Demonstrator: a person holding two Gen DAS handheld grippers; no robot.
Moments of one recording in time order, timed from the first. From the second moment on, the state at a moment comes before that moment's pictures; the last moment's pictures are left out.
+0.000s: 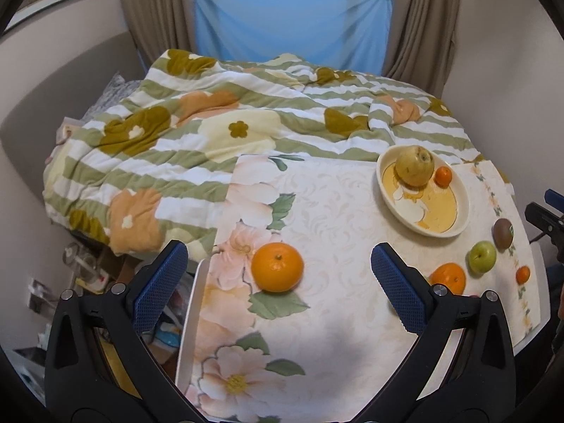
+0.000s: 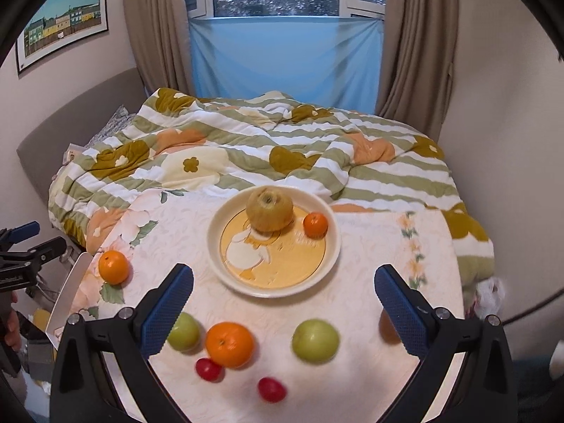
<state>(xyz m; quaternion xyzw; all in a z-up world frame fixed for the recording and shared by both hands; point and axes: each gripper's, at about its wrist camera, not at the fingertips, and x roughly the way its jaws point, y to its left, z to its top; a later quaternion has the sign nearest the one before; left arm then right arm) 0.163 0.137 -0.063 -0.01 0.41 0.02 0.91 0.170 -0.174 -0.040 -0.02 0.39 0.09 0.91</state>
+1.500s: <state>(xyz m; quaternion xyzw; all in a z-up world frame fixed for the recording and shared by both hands) 0.221 0.140 -0.201 0.05 0.50 -0.06 0.86 0.166 -0.126 -0.175 -0.03 0.50 0.10 0.86</state>
